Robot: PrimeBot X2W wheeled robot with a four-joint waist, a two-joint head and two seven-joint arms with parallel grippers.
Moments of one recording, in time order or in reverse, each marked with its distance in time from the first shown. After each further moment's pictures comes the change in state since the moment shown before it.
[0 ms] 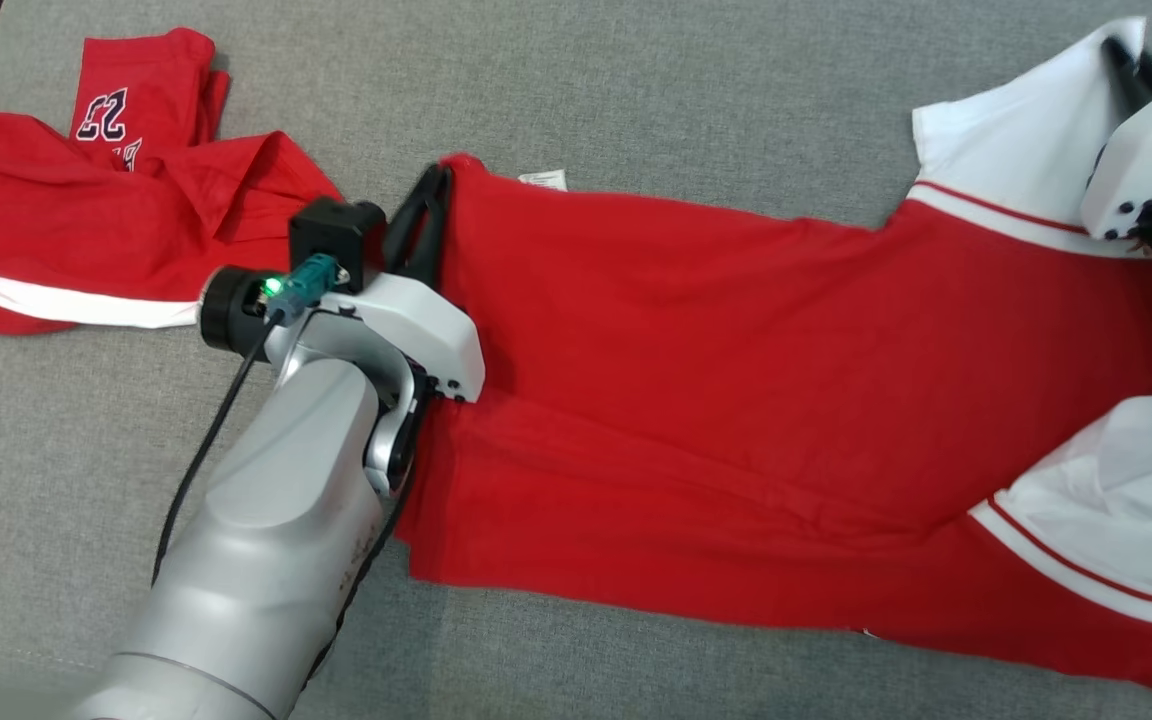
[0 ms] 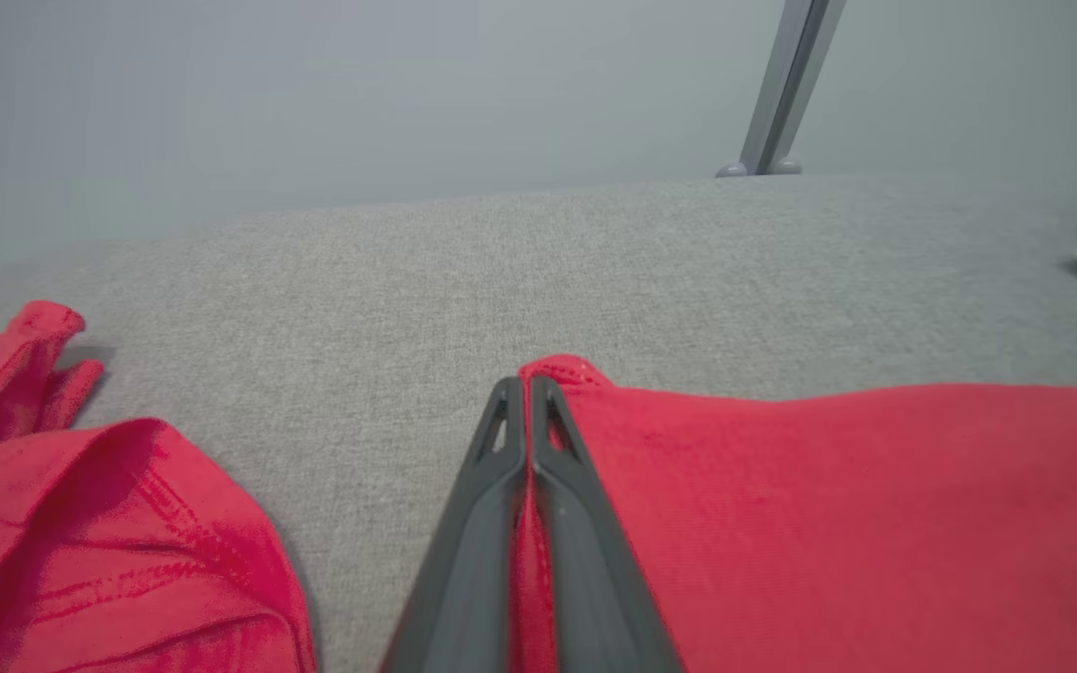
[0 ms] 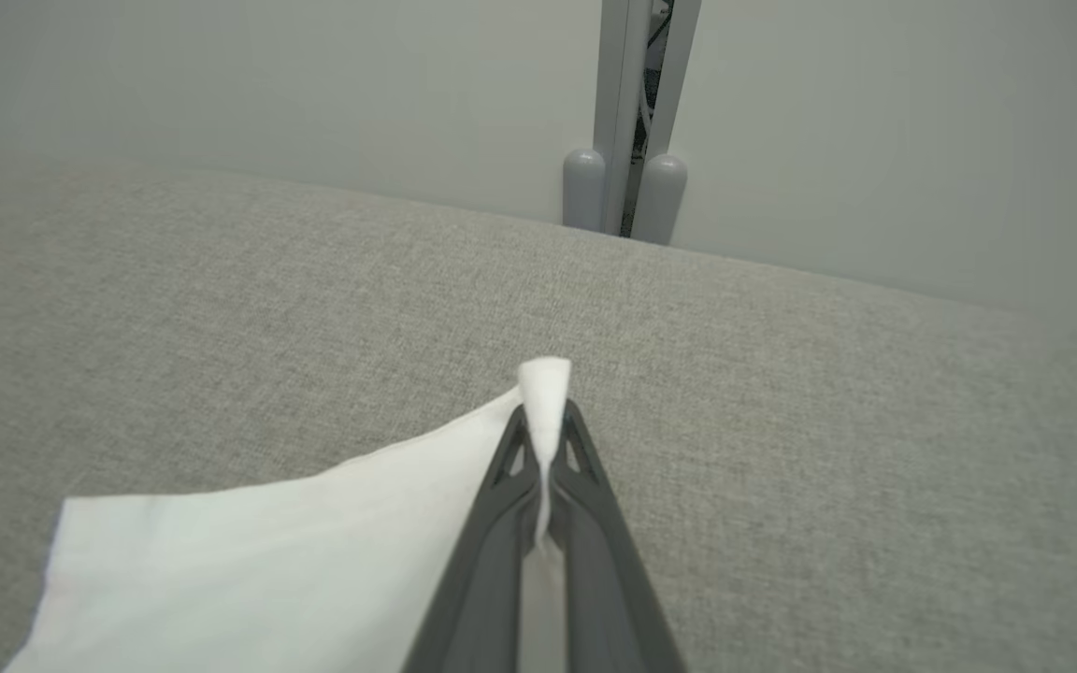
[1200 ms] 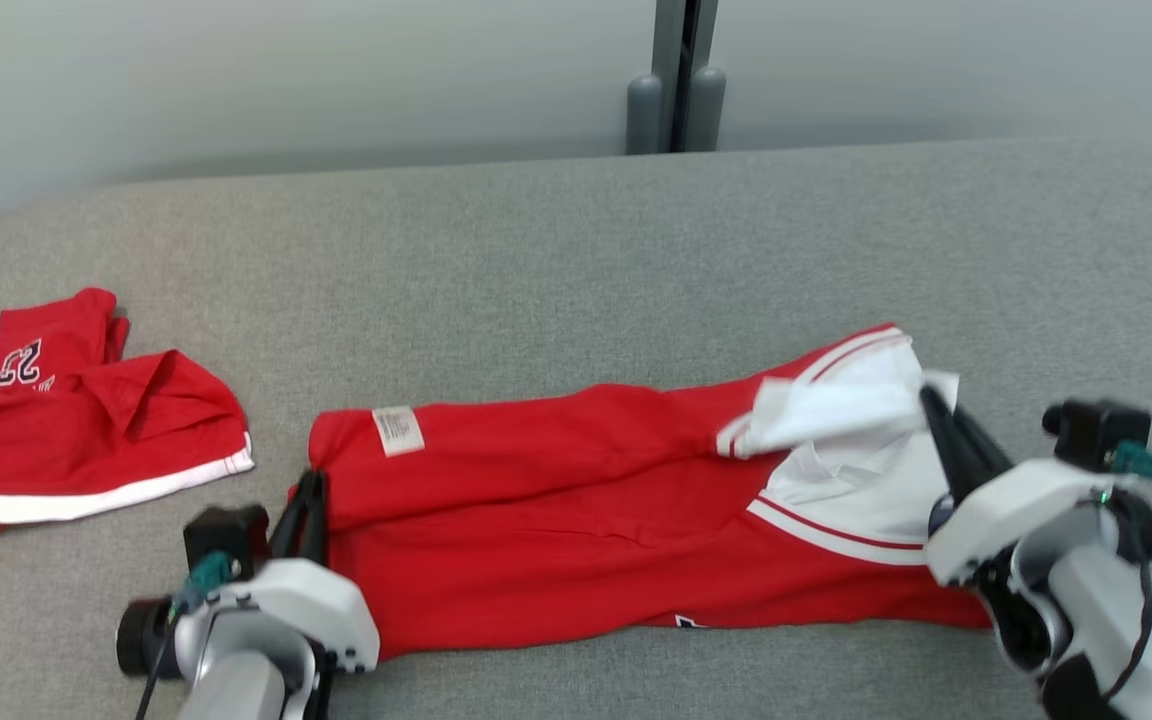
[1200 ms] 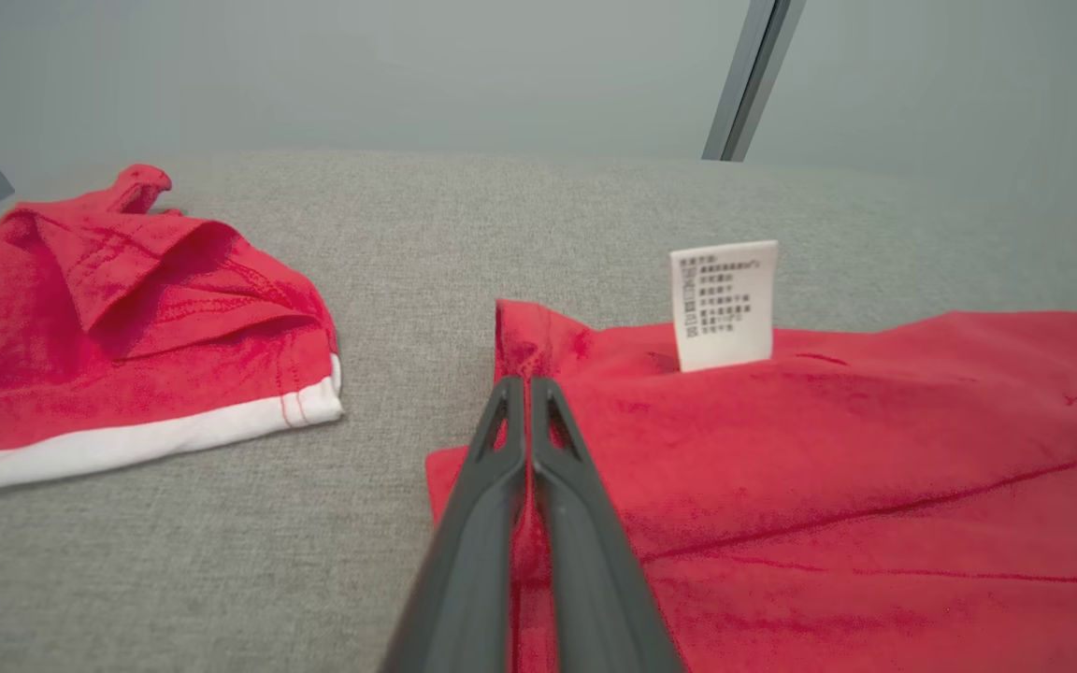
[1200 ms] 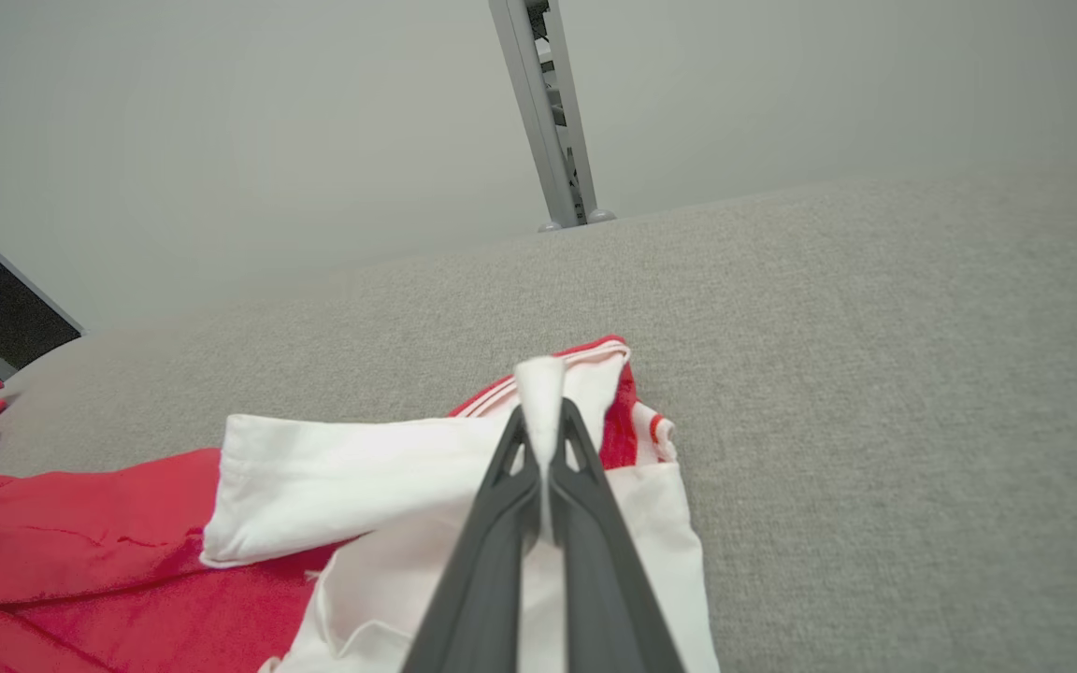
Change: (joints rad) left arm 0.489 0.040 0.320 -0.090 0.142 -0.019 0.000; right arm 0.685 0.064 -0.109 -0.472 0.164 0.000 -0.128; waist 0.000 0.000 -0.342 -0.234
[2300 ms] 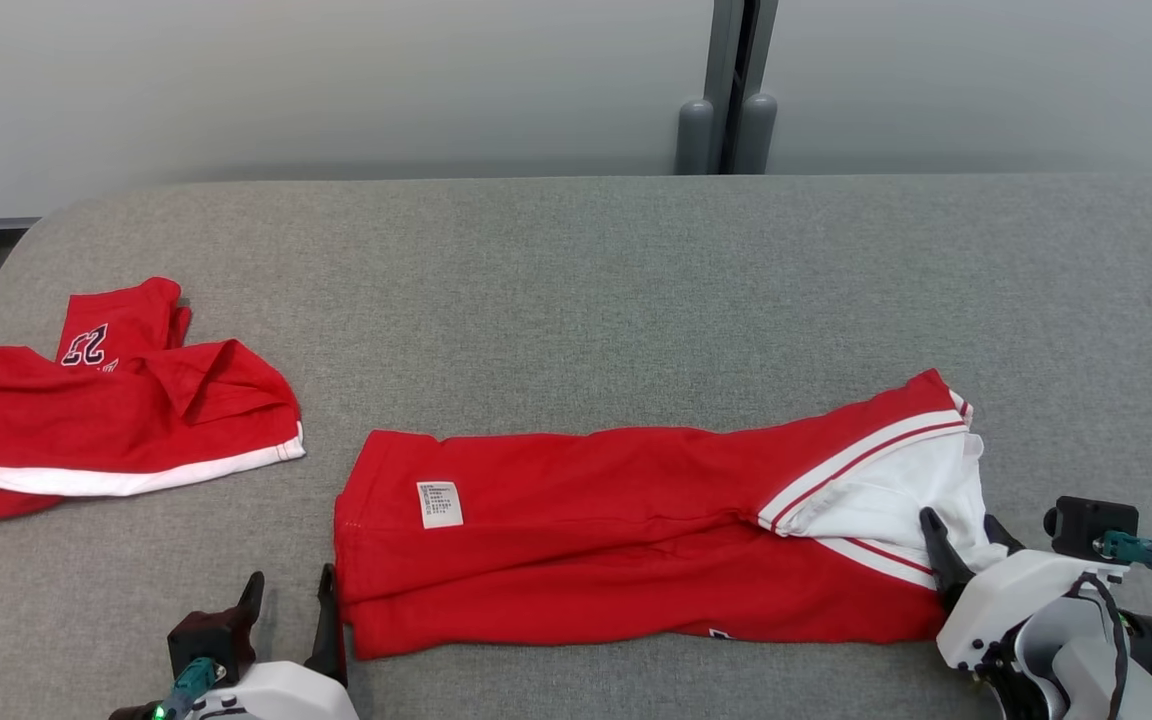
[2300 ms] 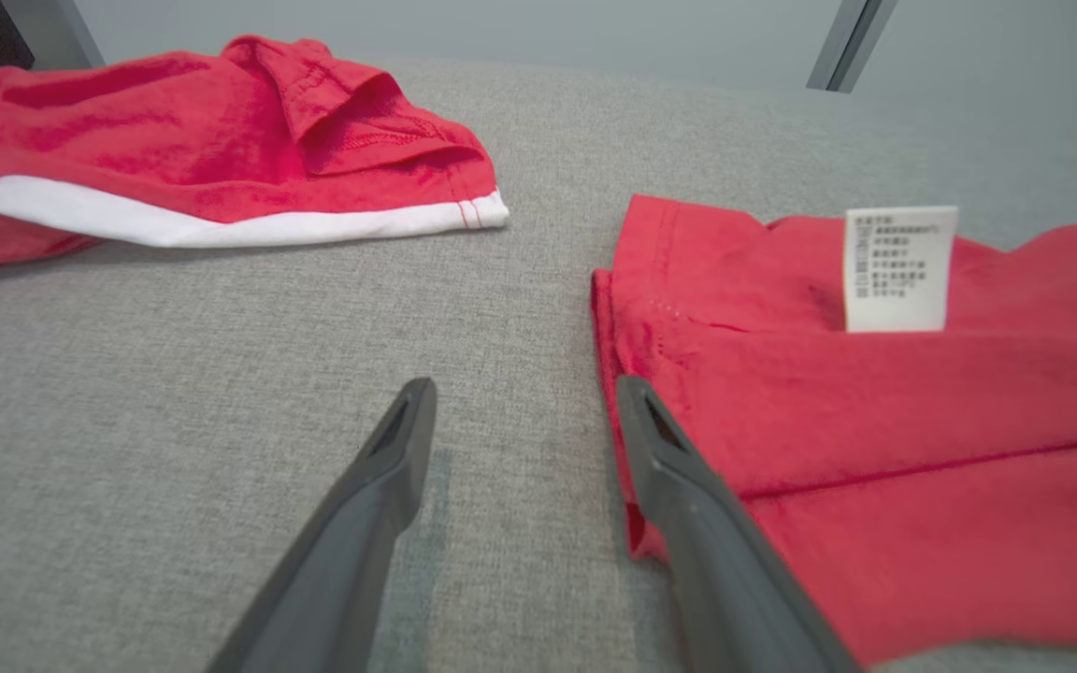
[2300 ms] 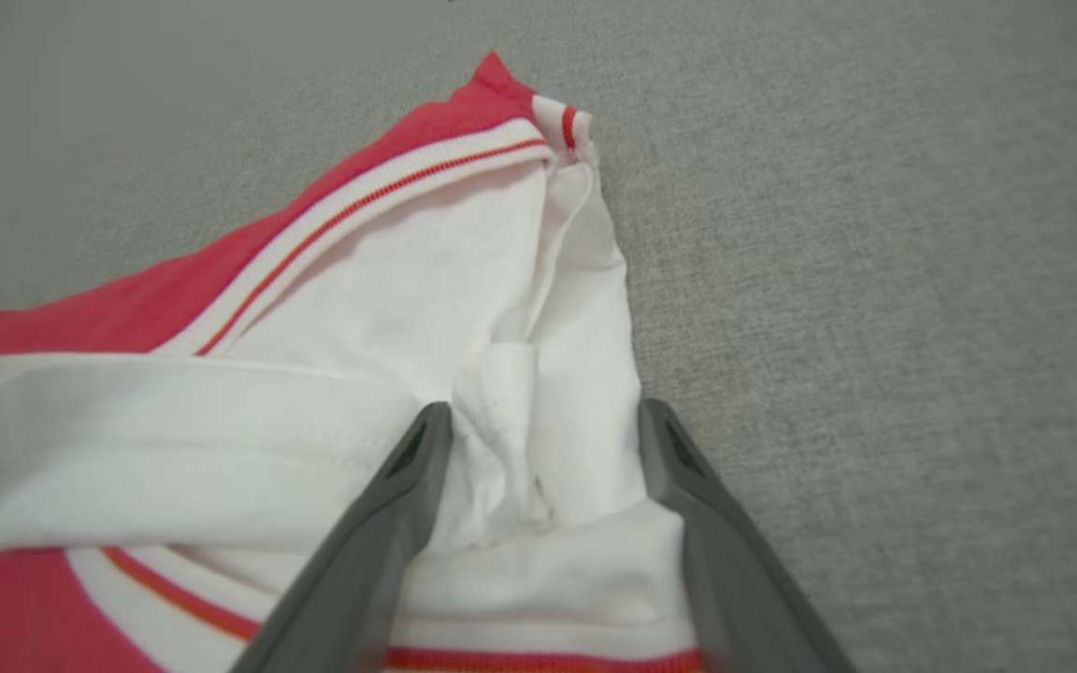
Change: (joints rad) left arm 0.203 -0.039 0.146 -0.094 0.110 -0.009 0.000; right arm 0.067 0.085 -0.119 0.256 -0.088 0.000 0.043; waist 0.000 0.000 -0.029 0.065
